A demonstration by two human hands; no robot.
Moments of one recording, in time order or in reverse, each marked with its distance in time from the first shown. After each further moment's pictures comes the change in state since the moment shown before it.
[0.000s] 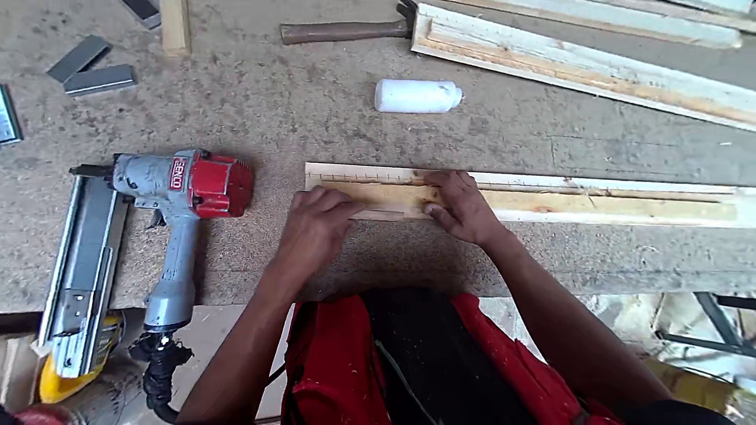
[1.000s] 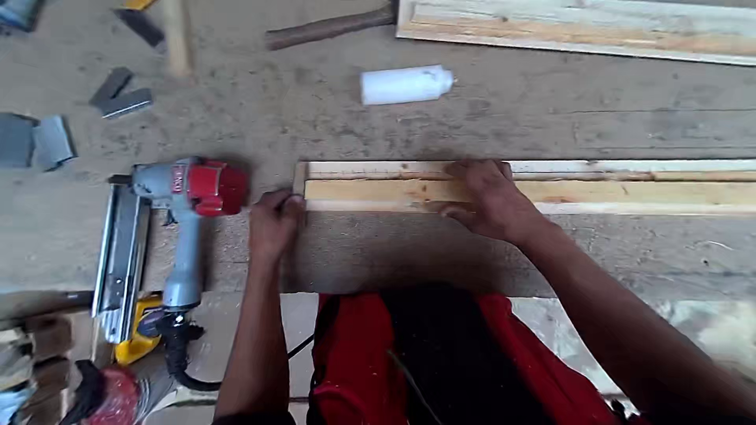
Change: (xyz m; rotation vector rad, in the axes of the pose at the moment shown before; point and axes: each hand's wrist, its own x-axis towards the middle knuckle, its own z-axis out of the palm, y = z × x) left_hand -0.008 -0.013 0.002 -0.178 0.088 -0.833; right_hand -0.028 0.025 -0.045 -0.043 -0.050 -0.007
